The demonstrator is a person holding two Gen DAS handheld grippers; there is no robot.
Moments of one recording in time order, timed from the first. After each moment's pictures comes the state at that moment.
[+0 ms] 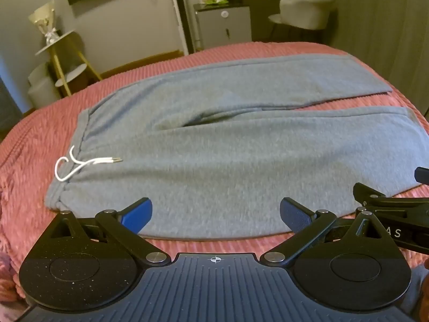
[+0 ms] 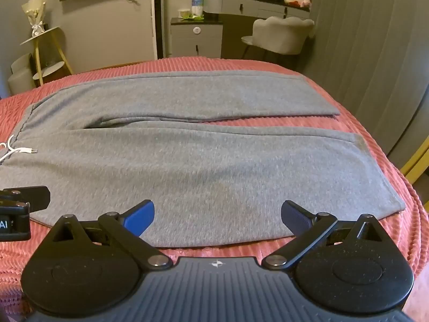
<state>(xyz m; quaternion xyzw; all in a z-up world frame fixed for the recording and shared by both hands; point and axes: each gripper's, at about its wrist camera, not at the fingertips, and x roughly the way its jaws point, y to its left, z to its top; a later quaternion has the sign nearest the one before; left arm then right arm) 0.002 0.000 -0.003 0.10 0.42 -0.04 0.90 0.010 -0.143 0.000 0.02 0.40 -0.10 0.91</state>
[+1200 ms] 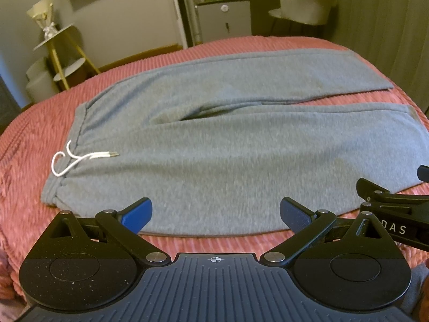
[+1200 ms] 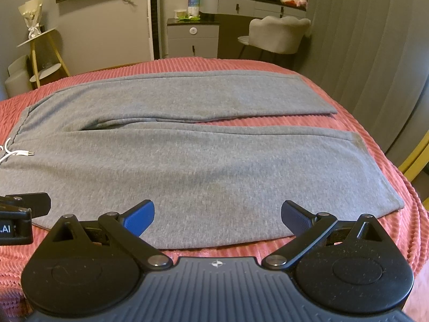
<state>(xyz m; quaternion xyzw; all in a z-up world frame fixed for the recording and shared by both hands) 0.007 0.002 -0.011 0.09 0.44 -0.05 0.89 0.014 -0.142 -0.004 0.02 0.40 -0.11 0.91</state>
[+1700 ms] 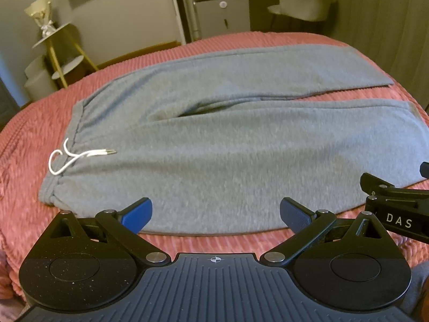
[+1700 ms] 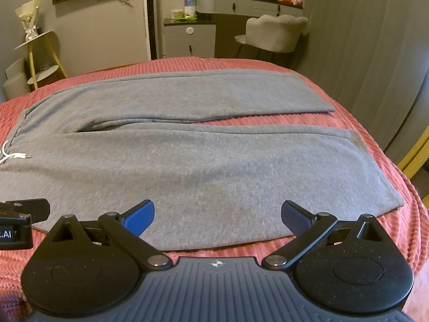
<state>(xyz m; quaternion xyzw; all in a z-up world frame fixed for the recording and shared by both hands) 0.011 -0.001 -0.014 0.10 0.44 -0.05 0.89 0.017 -0.147 -0.005 0.03 0.40 -0.11 0.91</state>
